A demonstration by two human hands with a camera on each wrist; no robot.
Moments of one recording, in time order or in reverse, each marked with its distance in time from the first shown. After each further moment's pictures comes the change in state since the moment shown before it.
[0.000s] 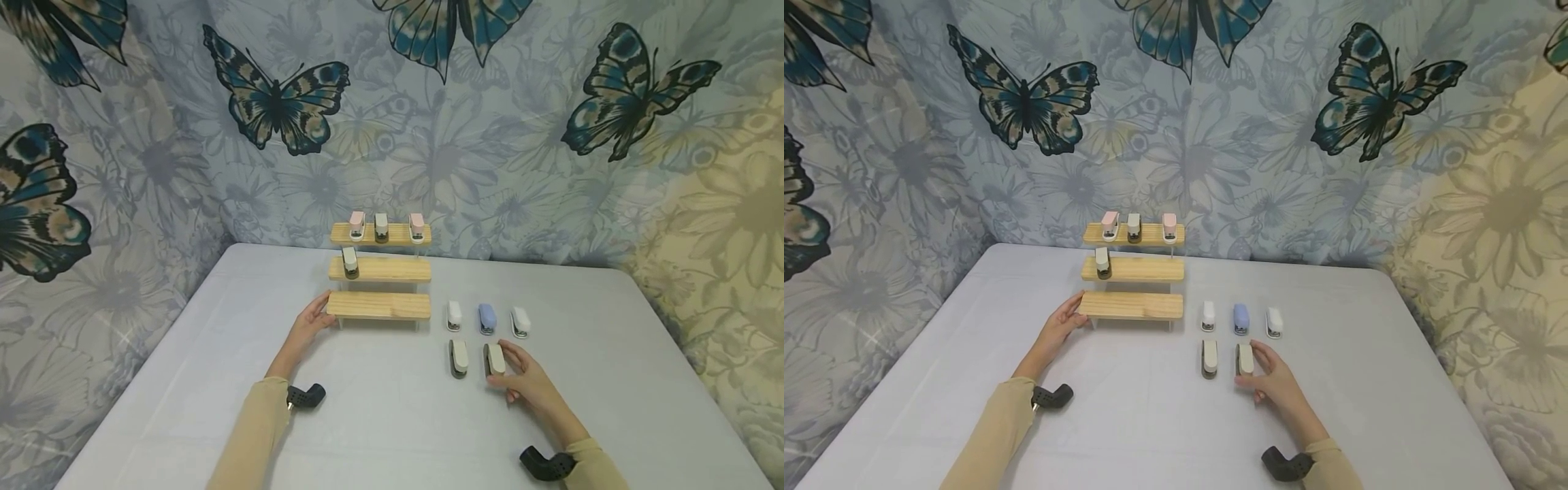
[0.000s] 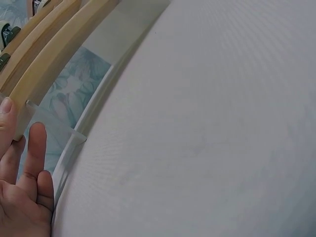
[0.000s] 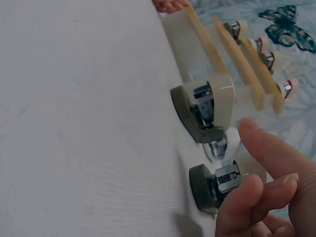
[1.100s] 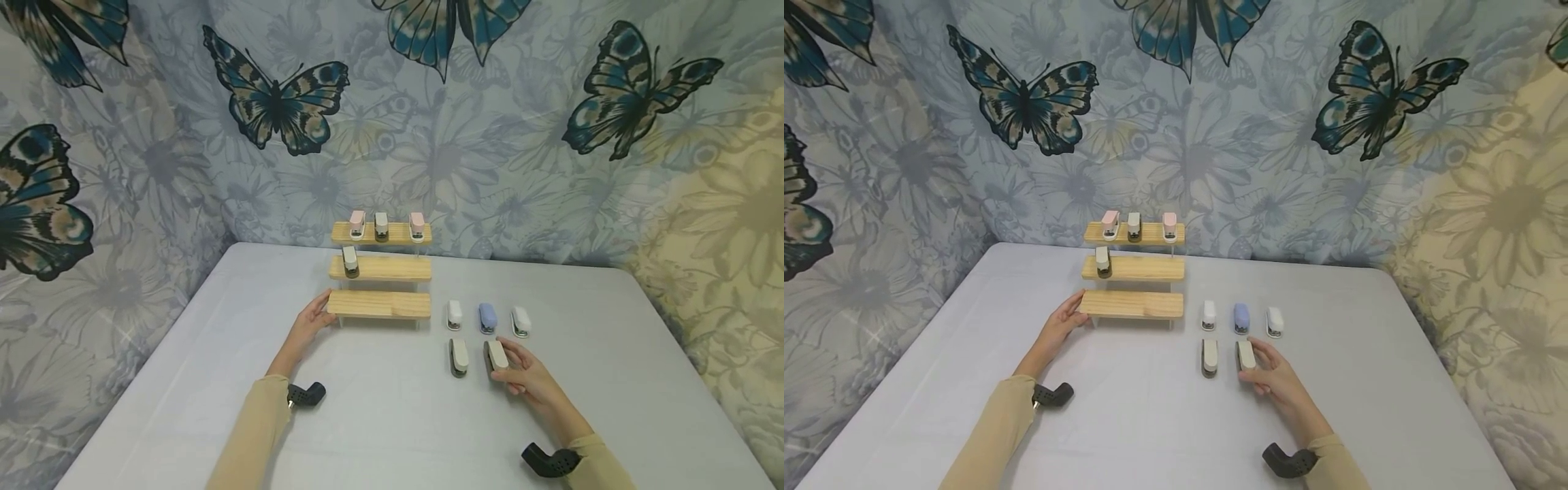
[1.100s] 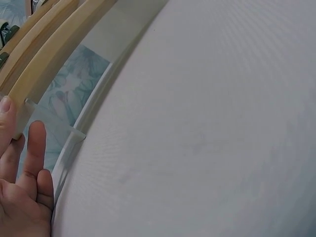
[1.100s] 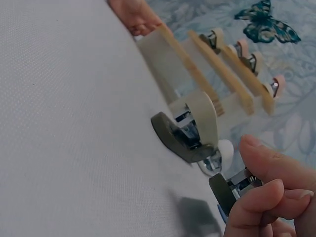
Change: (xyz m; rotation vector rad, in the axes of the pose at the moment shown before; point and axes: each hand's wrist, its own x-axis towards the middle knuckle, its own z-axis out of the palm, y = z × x) left_hand -0.009 0.026 0.007 -0.015 -0.029 -0.010; right_hand -0.001 -0.004 -0.006 0.250 -0.124 -0.003
